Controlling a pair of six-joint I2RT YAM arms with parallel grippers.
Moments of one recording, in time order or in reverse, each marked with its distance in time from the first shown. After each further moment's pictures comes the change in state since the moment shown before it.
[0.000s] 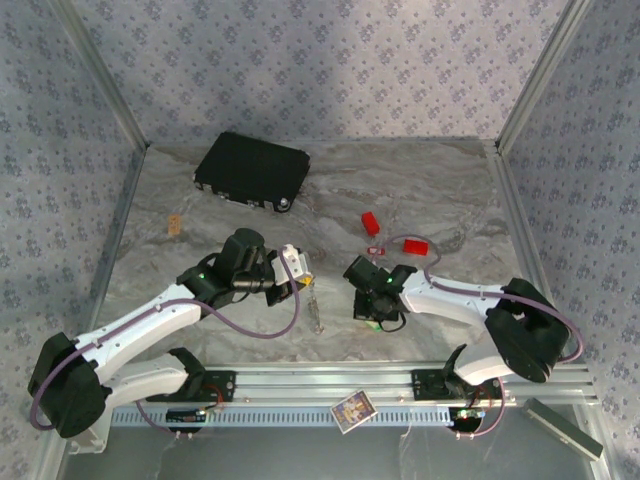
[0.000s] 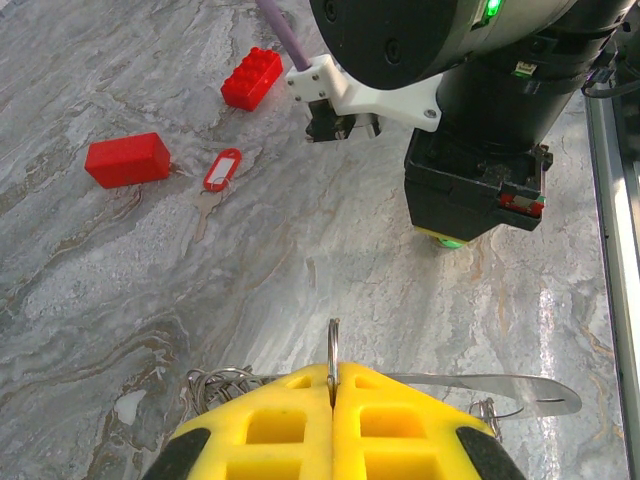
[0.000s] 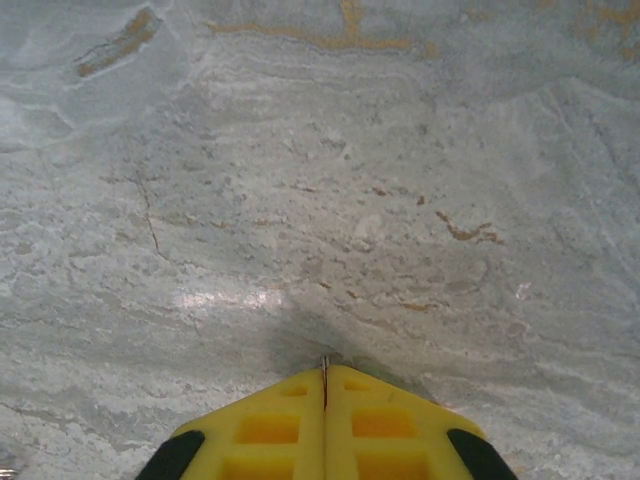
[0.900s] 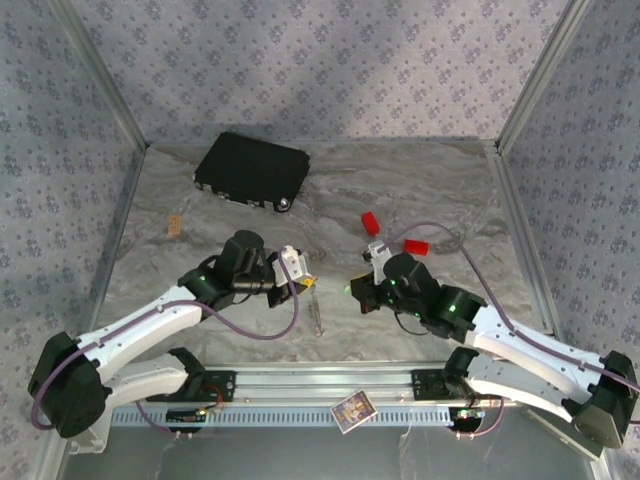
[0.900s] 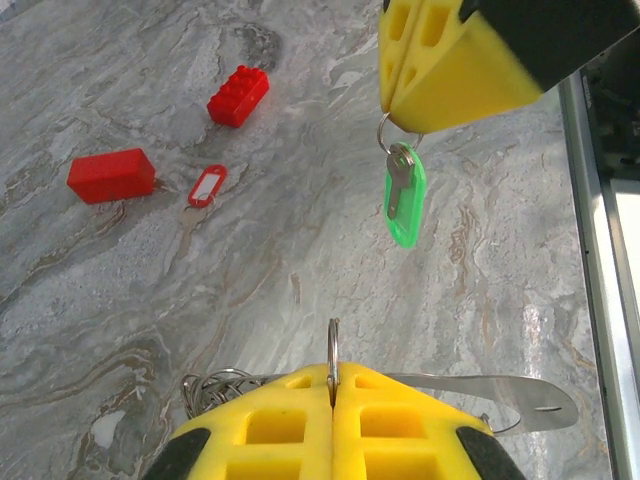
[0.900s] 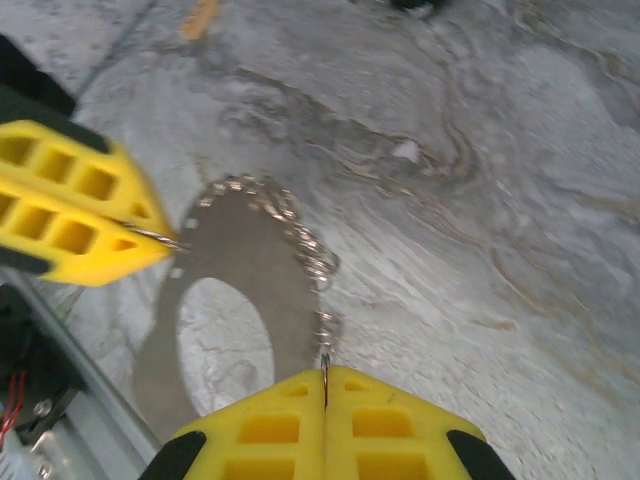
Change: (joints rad) left arm 0.000 0.000 -0.034 0.066 0.049 -0.028; right arm 0.046 -0.558 -0.088 0.291 -0.049 -0.491
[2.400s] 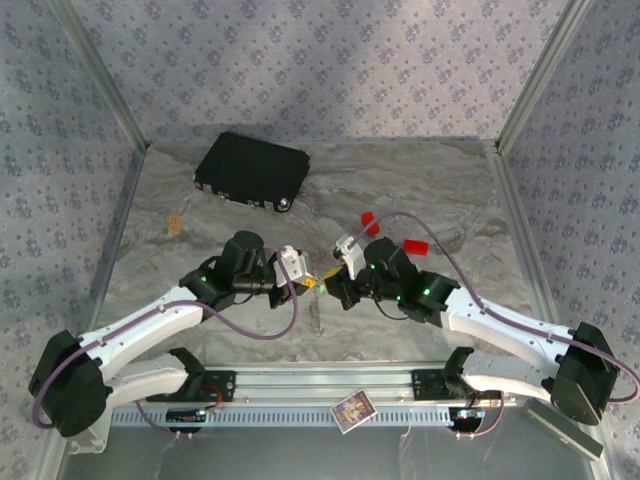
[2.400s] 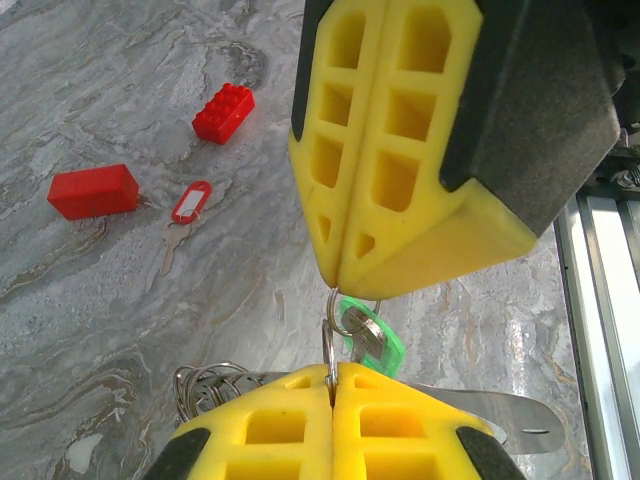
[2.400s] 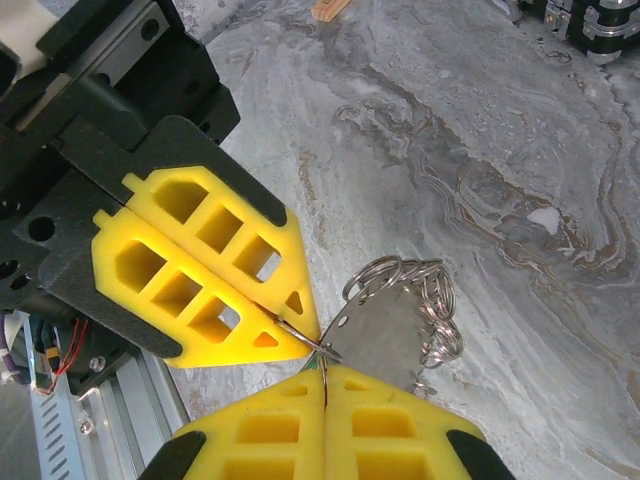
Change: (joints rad) left arm 0.001 0.006 -0.014 0.042 0.041 -0.022; right arm -0.019 0.215 0.079 0.174 -0.211 -0.173
